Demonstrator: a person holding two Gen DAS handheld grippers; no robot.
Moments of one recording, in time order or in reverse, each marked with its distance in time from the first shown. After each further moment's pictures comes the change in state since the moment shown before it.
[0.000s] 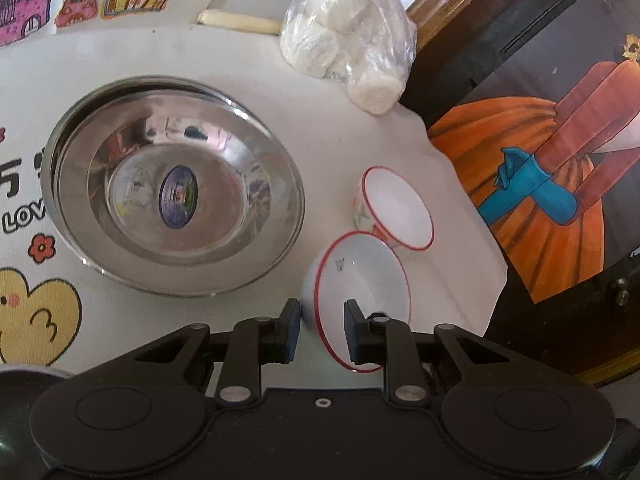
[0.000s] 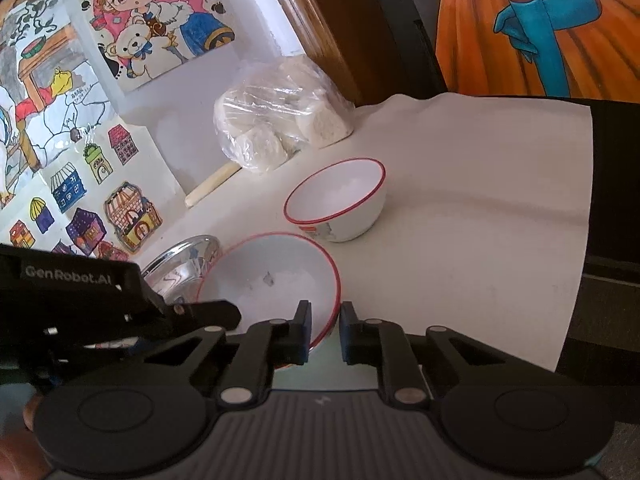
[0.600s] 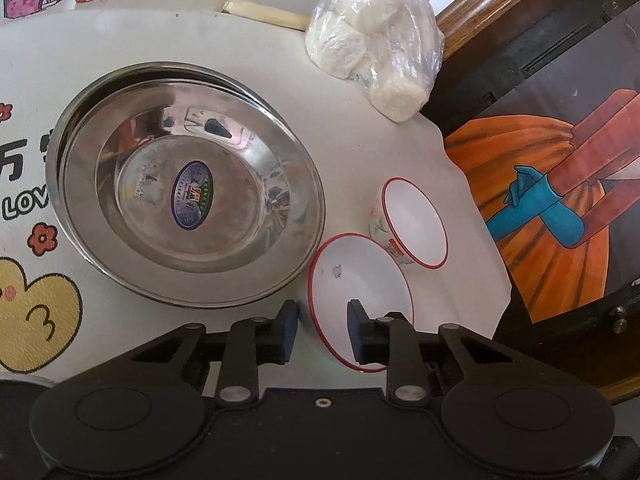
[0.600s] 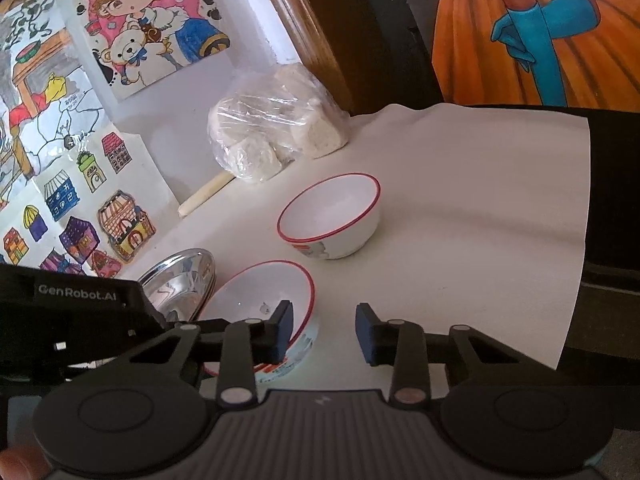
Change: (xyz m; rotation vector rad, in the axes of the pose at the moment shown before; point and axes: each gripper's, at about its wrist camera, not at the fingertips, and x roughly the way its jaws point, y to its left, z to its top) left arm 0.005 0.010 0.007 -0.084 -0.002 0.005; right arm 0.005 0.000 0.009 -0.005 -0.008 -0.017
